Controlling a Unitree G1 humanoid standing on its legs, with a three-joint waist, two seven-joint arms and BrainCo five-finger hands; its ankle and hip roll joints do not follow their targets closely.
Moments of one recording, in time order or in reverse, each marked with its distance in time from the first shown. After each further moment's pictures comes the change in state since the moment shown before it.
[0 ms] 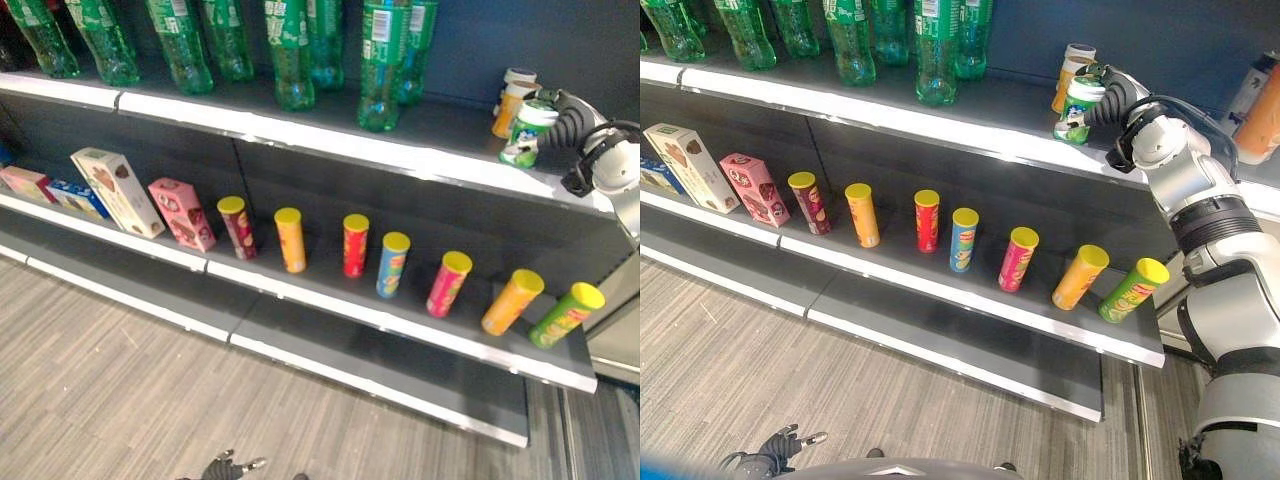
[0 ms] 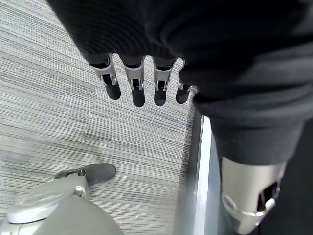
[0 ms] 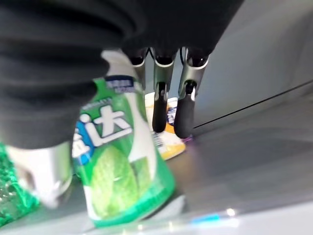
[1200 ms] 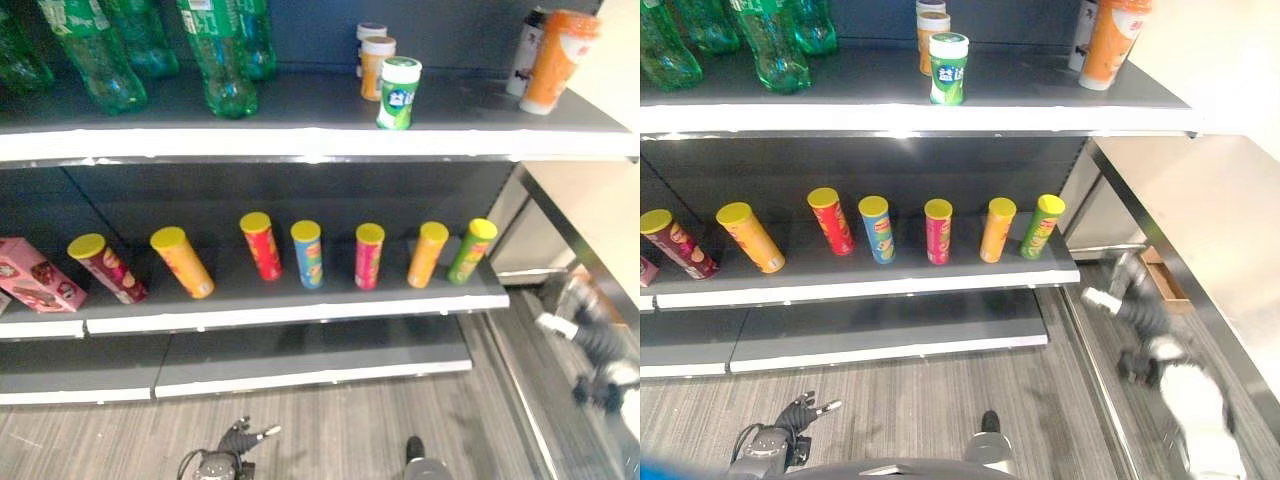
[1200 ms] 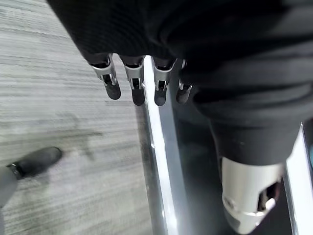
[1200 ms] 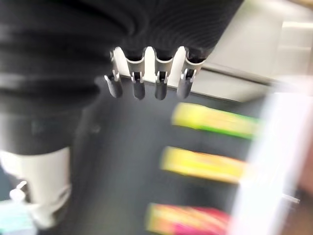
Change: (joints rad) left arm -0.051 -0.041 0.054 -0.109 0.021 0.001 -0.024; right arm 1.504 0.373 -0.740 -0.722 0.428 0.016 0.144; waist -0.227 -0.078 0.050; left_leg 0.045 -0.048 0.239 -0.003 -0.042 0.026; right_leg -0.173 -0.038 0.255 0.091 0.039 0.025
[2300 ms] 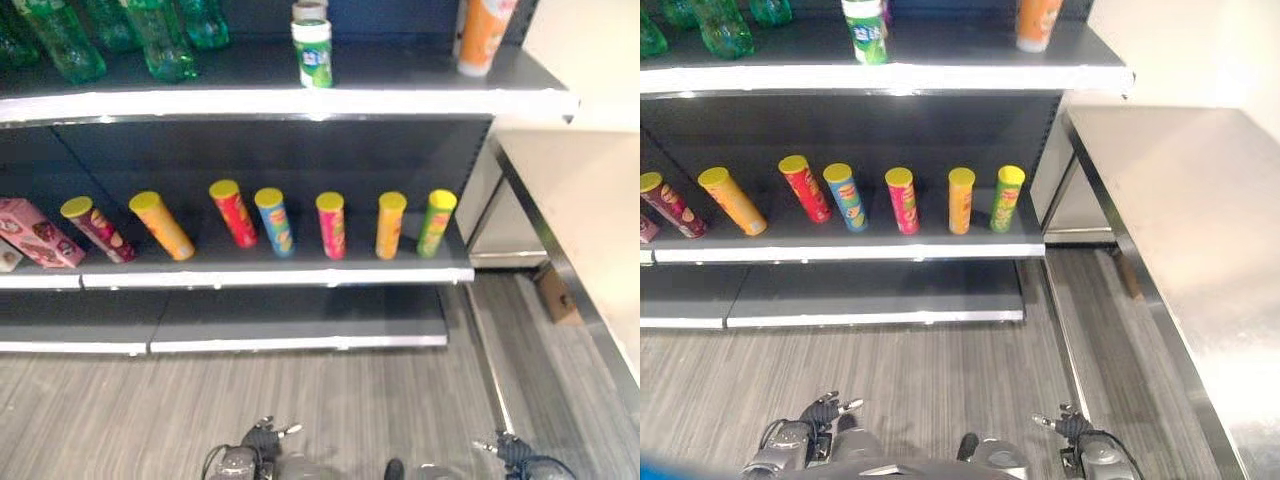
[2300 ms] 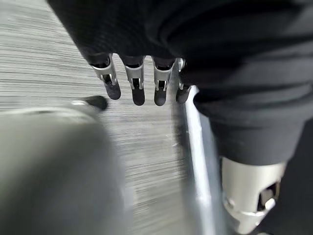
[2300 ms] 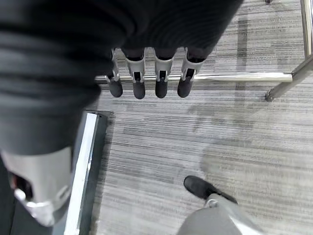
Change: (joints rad) left arm -0.039 -0.073 -0.073 0.080 -0.062 0.034 -0.010; right arm -0.318 0.191 0.277 0.974 -0.313 0.020 -0.192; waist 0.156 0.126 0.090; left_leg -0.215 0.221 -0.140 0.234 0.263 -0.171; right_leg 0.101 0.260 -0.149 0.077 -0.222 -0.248
